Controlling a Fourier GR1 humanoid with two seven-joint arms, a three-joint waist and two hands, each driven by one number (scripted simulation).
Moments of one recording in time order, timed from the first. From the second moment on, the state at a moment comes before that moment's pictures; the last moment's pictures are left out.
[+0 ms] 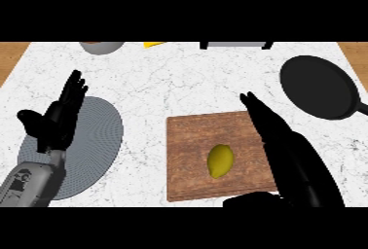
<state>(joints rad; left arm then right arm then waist) -0.25 0.39 -0.15 -1.40 0.25 0.27 0.01 -0.37 -0.31 0.52 -2.16 0.52 0.15 1.12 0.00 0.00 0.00</state>
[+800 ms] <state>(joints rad) -0.24 0.38 -0.08 -1.43 0.22 0.22 0.03 -0.28 -0.24 0.48 -1.98 0.53 0.21 1.03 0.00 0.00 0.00</state>
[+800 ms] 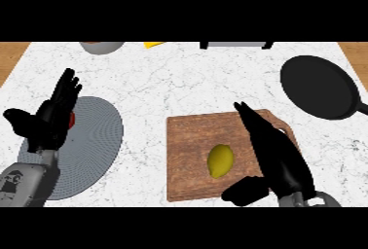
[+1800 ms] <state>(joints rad) -0.24 0.33 -0.04 -1.42 0.17 0.18 0.04 -0.30 -0.15 0.53 -1.77 0.64 0.33 1.03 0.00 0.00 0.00</state>
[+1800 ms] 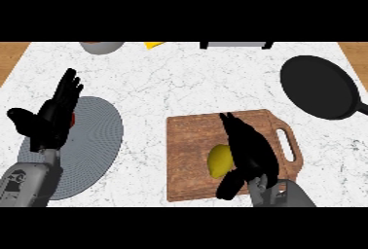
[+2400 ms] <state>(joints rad) -0.23 0.29 -0.01 -1.44 0.13 0.16 0.06 -0.32 -0.10 0.46 -1.62 0.70 0.38 0.96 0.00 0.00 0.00</state>
